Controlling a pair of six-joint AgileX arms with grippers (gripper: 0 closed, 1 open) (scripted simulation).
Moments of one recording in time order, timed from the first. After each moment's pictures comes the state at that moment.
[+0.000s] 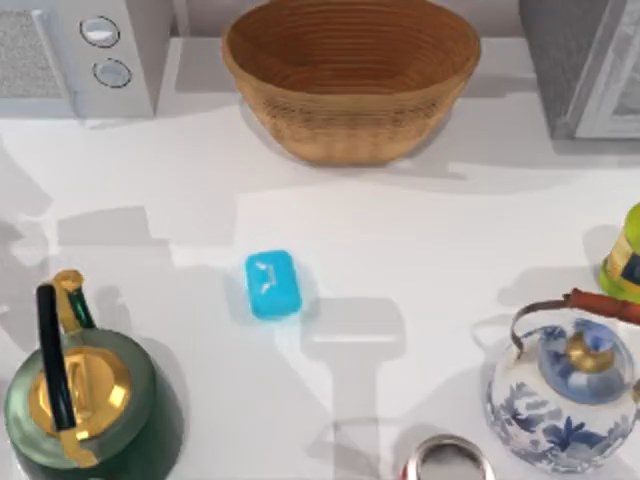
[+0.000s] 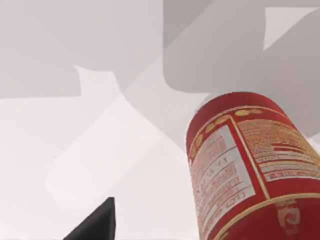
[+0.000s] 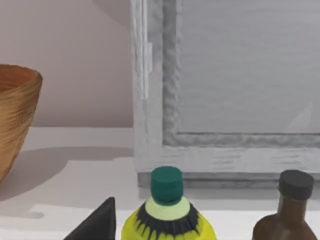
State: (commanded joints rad) left arm 0.28 2.04 1.53 -1.06 0.00 1.10; right arm 0.00 0.00 0.00 0.00 0.00 0.00
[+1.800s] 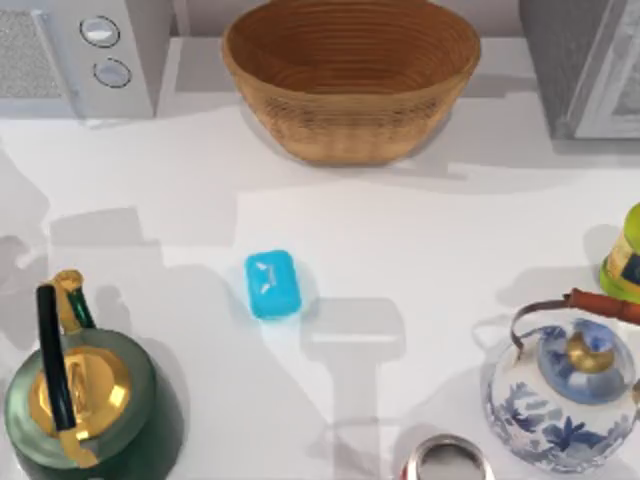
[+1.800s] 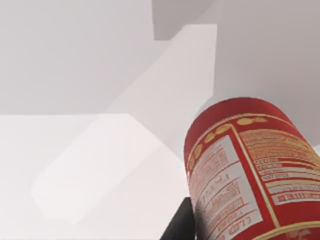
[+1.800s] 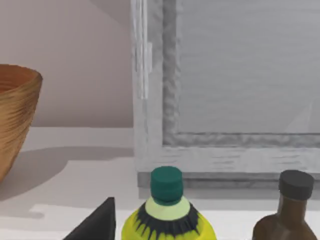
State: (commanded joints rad) left arm 0.27 2.05 1.51 -1.03 0.00 1.09; right arm 0.00 0.00 0.00 0.00 0.00 0.00
